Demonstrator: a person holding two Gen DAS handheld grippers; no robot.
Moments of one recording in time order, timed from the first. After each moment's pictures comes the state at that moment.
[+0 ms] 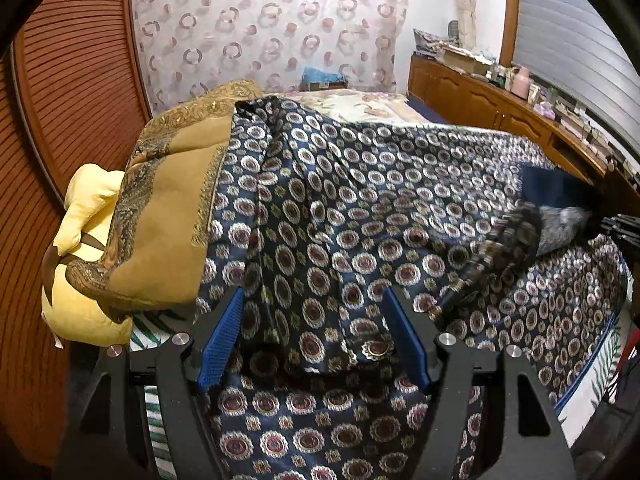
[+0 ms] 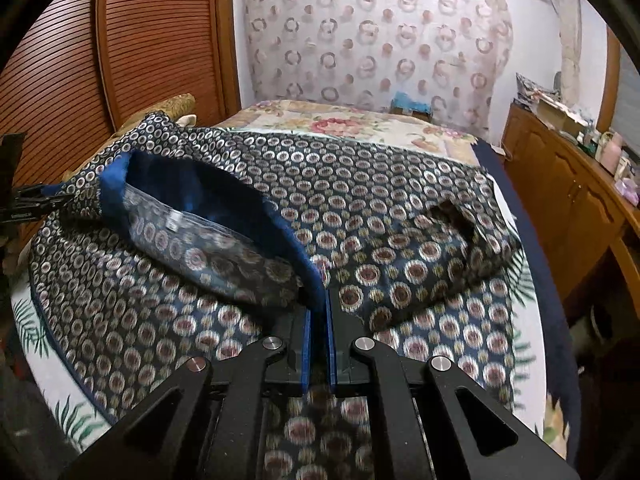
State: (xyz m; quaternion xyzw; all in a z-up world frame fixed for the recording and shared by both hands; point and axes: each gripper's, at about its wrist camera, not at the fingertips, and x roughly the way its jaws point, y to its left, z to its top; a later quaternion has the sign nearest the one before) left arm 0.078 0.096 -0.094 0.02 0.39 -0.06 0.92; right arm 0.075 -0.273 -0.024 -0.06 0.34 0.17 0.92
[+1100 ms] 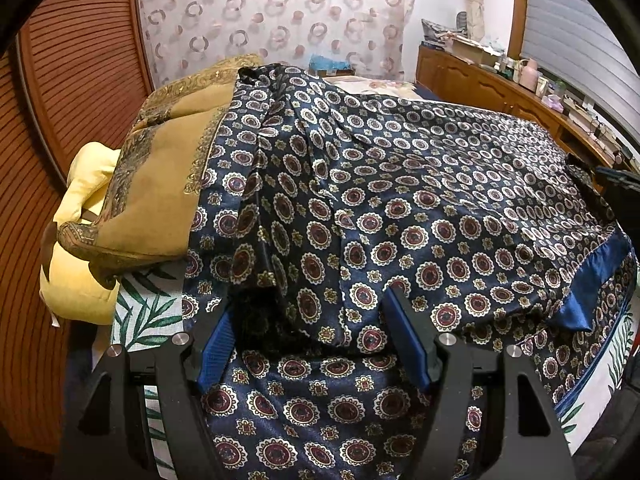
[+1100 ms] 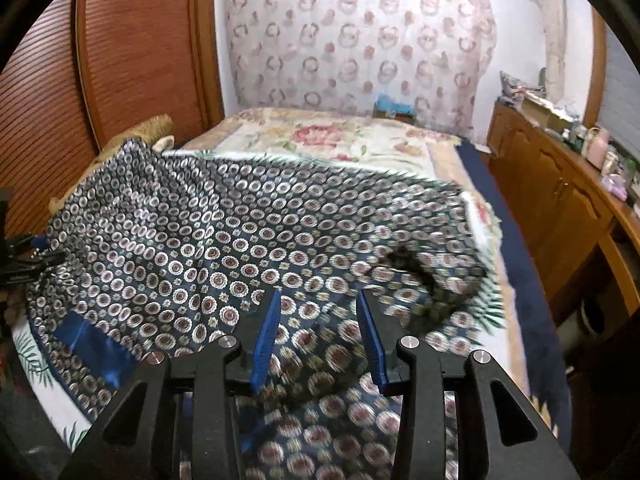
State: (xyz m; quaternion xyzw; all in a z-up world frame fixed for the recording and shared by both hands) left arm 0.066 0.095 -0.116 0.02 0.41 -0.05 0.91; right arm 0.064 -0.278 0.015 -0.06 0.34 0.15 0.93
